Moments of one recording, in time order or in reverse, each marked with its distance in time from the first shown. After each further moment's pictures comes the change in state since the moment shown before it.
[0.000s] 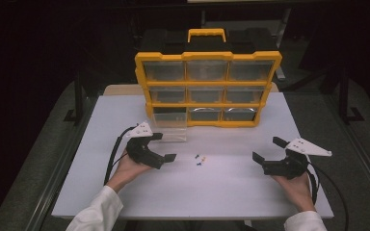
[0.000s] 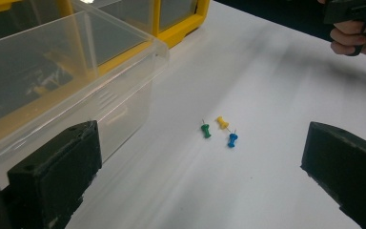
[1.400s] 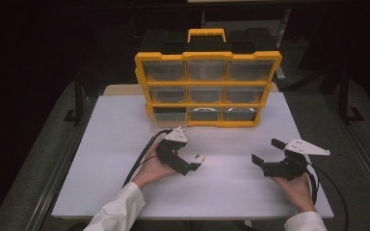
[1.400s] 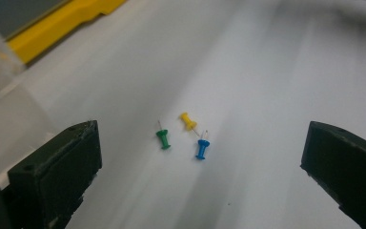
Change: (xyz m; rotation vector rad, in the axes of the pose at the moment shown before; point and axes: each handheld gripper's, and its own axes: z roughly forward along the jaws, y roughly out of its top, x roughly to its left) left arm -0.031 0.013 0.075 0.227 -0.060 0.093; right arm 0.000 -0.002 0.001 0.041 0.028 0.009
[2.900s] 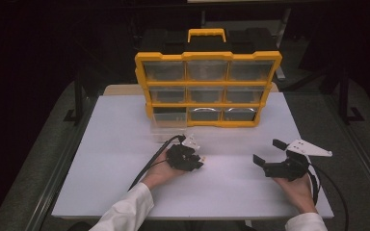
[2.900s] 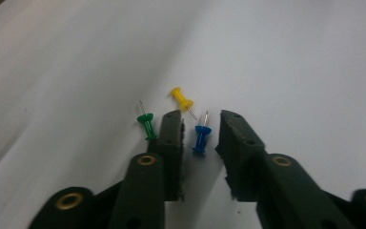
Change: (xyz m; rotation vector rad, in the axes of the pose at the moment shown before) left arm -0.006 -0.001 0.033 0.147 0.018 0.041; right arm -0.001 -0.001 -0.004 -0.007 -0.005 0.009
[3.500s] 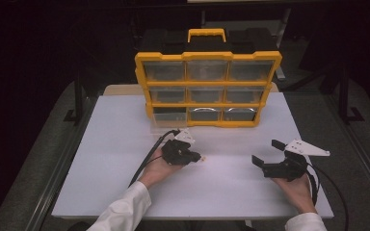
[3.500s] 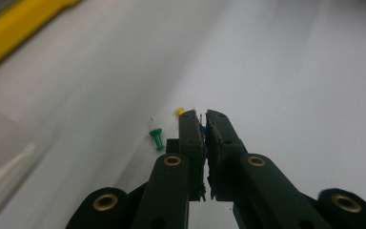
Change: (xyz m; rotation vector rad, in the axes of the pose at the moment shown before) left arm 0.005 0.007 -0.028 -0.084 -0.008 -0.025; right arm 0.001 -0.001 0.003 0.017 0.001 -0.007
